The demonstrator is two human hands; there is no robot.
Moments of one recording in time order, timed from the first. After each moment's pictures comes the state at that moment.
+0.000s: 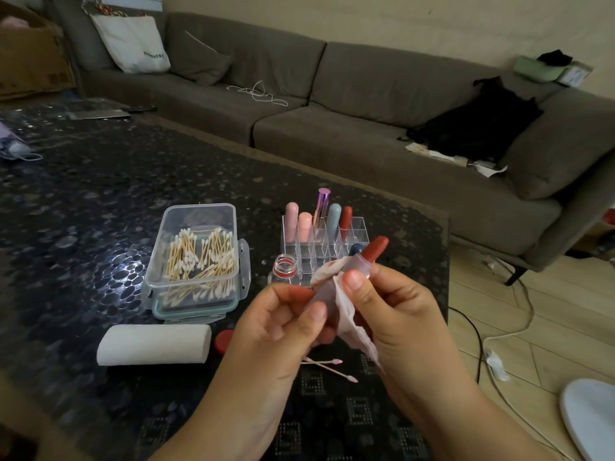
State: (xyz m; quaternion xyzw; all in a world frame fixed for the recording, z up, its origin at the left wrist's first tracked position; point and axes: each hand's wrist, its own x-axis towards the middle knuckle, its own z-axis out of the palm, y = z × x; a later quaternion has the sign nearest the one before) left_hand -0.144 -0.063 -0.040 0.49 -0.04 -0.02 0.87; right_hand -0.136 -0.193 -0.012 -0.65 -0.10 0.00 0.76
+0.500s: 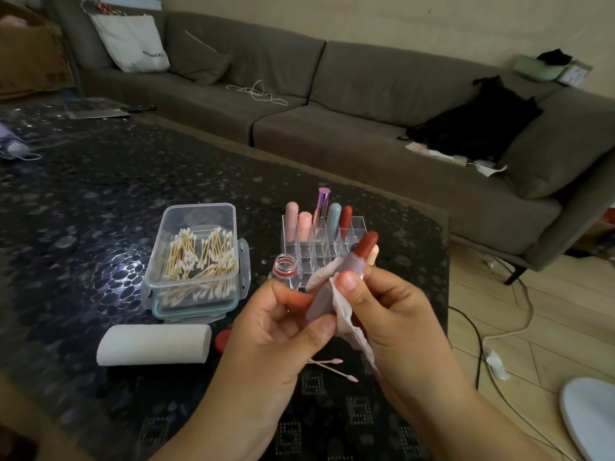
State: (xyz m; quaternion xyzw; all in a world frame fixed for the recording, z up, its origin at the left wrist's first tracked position) left_hand -0.144 -0.063 -0.041 0.50 -0.03 -0.01 0.86; right_hand -0.136 -0.190 -0.012 -0.65 -0.08 0.02 0.76
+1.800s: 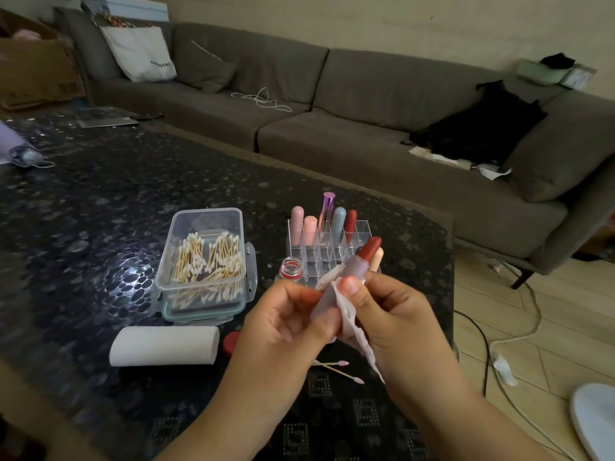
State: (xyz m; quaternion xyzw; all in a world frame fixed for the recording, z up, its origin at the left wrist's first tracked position) left_hand -0.142 -0.061 -0.040 0.57 -0.08 0.01 0.82; right_hand -0.137 -0.185 -0.012 -0.70 -0.06 0.00 0.72
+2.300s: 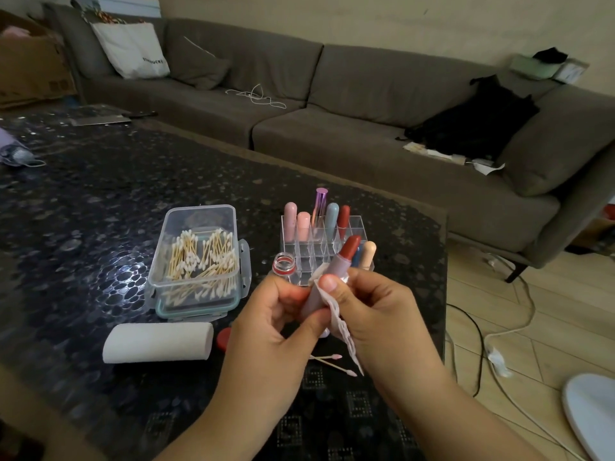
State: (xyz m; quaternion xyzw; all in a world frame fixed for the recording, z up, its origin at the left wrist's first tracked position) left_hand -0.146 -0.067 -0.037 0.65 -0.07 0.11 0.75; right_hand -0.138 -0.181 -0.012 -0.72 -0.04 -0.03 0.70
